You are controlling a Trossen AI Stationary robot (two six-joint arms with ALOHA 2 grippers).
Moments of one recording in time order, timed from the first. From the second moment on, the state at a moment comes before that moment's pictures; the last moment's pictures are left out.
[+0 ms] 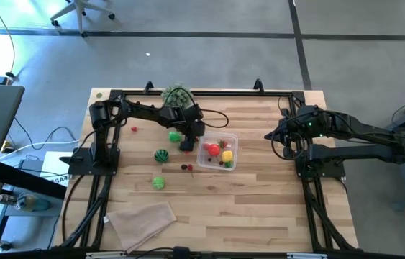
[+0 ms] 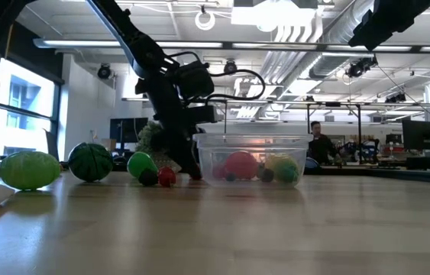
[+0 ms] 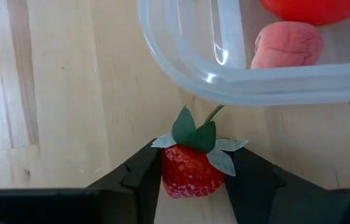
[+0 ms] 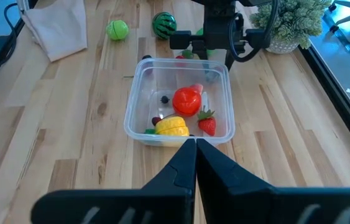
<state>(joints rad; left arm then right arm) 0.48 1.95 1.13 -0.29 0.12 0.54 -0.20 0.65 0.81 -0.77 -0.11 -0.09</state>
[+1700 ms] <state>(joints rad) 0.26 1.68 1.13 -0.21 0.22 0.34 -0.20 0.66 0.81 -0.77 -0.11 -0.09</state>
